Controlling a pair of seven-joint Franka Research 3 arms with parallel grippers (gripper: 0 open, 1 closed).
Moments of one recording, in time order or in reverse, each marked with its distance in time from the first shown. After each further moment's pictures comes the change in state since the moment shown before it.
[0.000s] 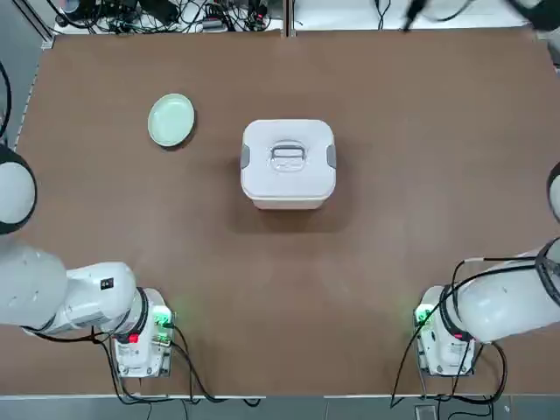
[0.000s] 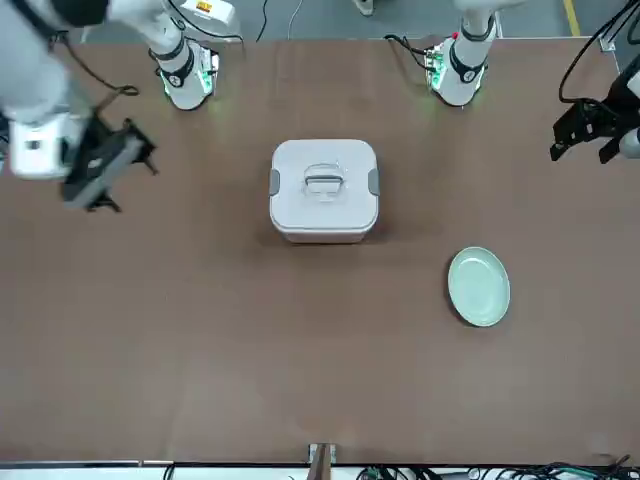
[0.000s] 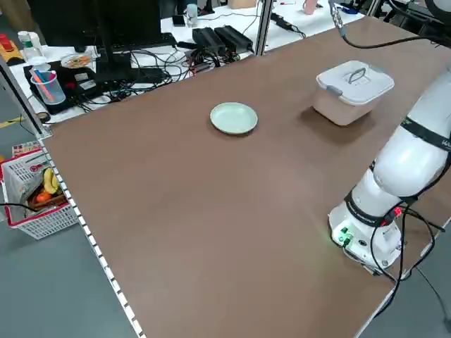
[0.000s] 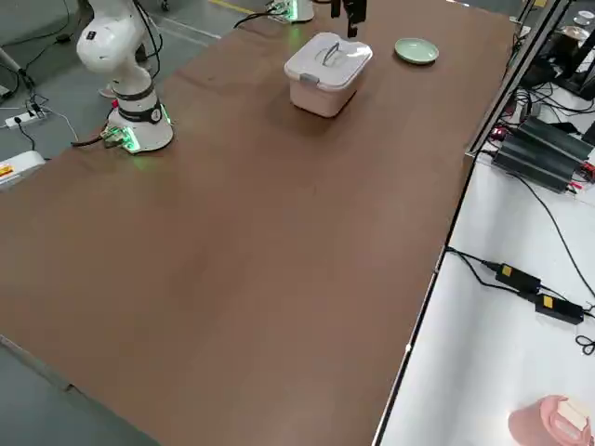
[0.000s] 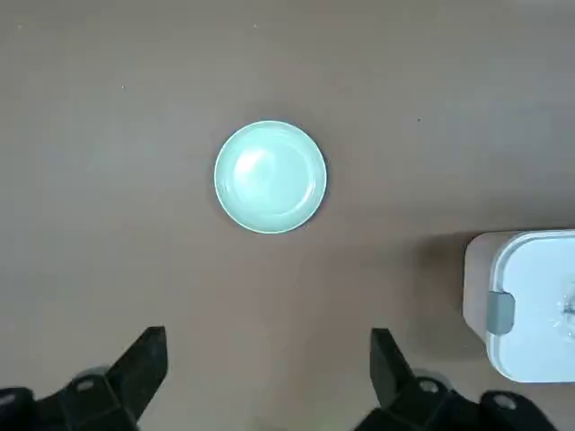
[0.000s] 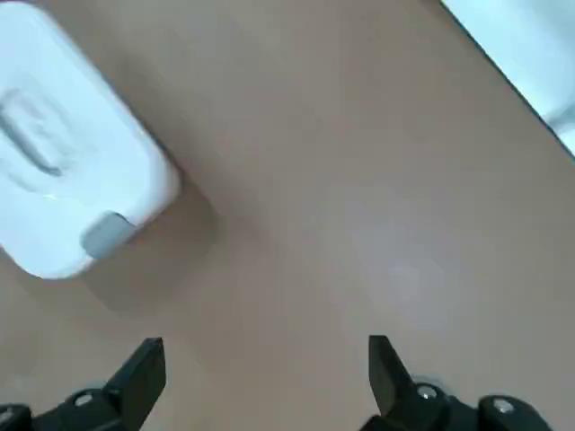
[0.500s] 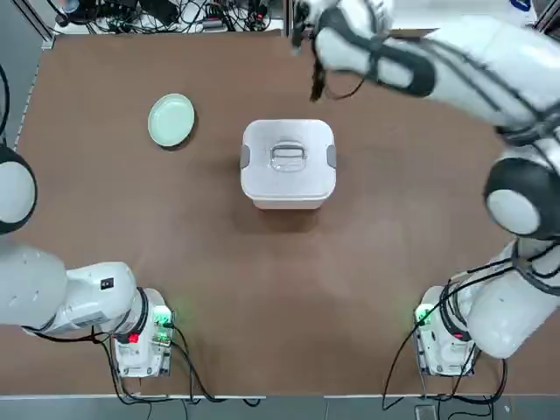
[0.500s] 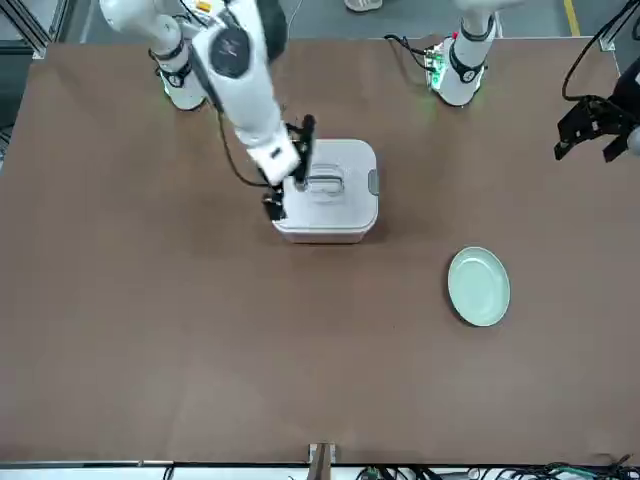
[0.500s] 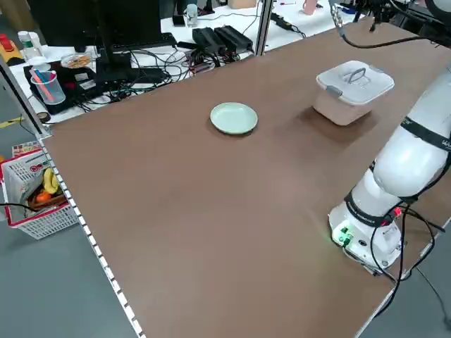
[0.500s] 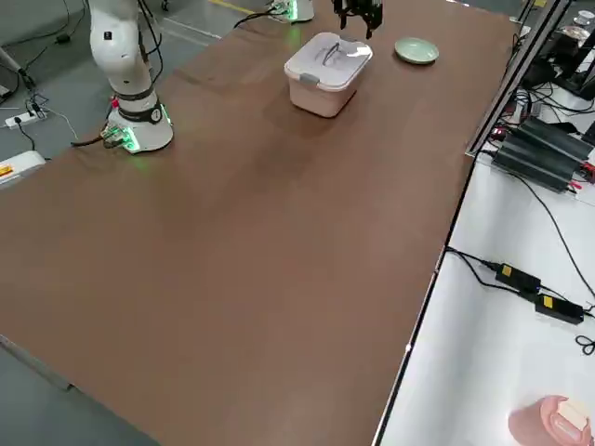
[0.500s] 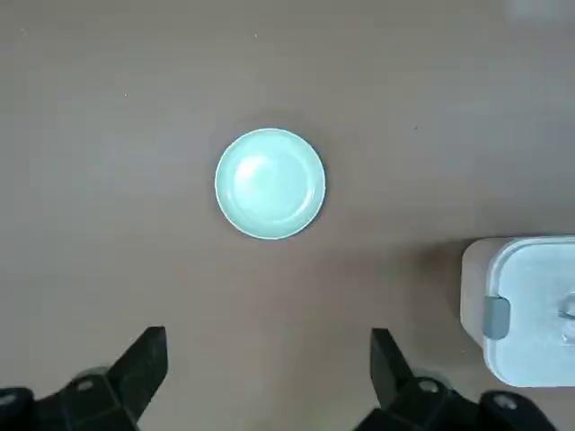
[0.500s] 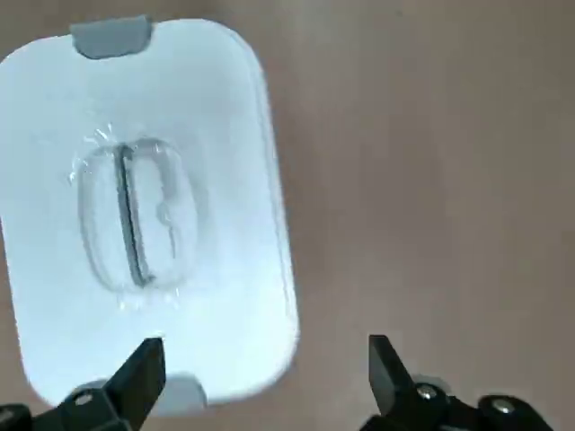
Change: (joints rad) left arm 0.001 0.000 0.001 0.023 -0.004 0.001 0.001; right arm 0.341 0.273 0.002 -0.014 0.019 0.310 -0.175
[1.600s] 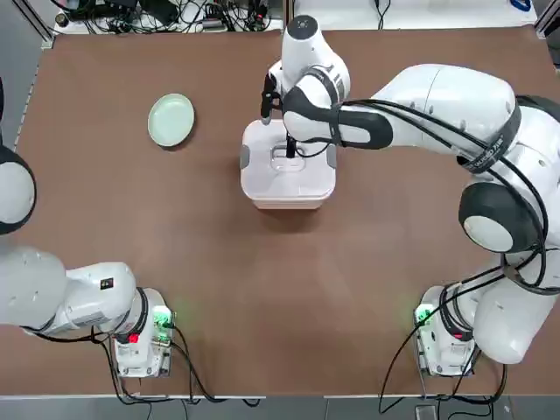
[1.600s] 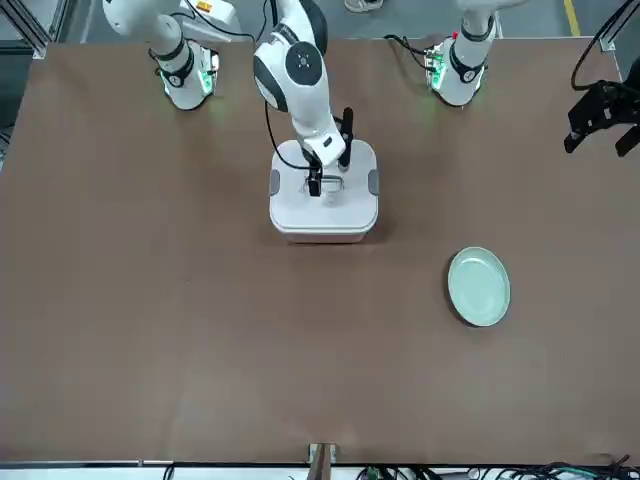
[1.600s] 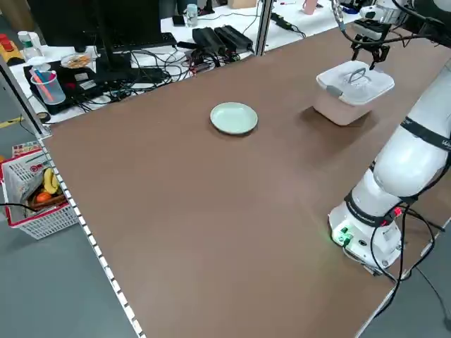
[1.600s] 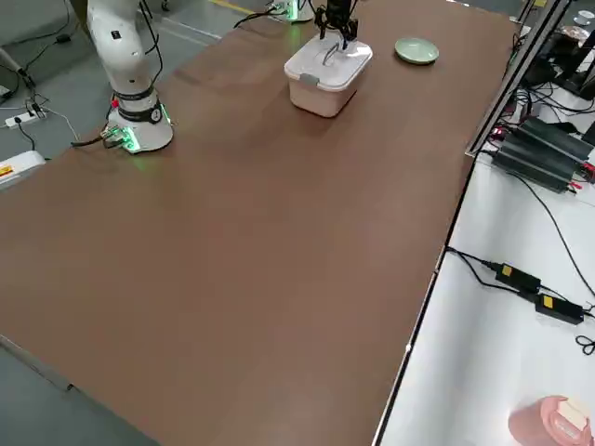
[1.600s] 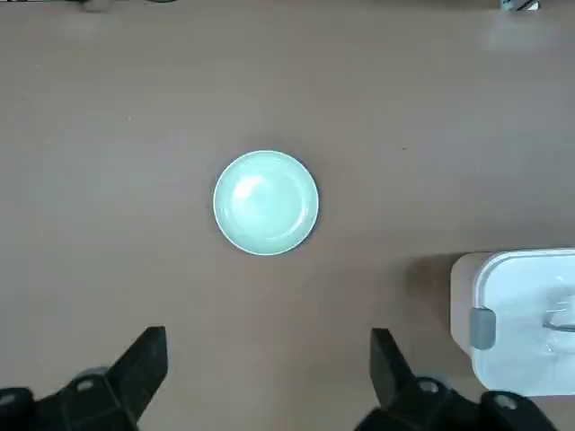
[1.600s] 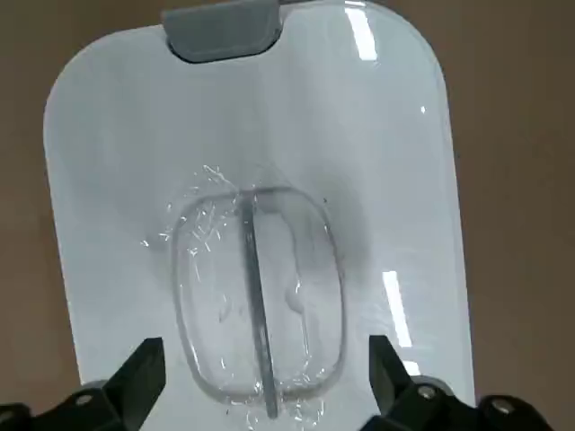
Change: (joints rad) left arm -0.001 -0.002 -0.004 0.051 -0.024 -0.002 0.000; right arm 0.151 0.057 -0.011 -0.089 0.012 0.064 0.142
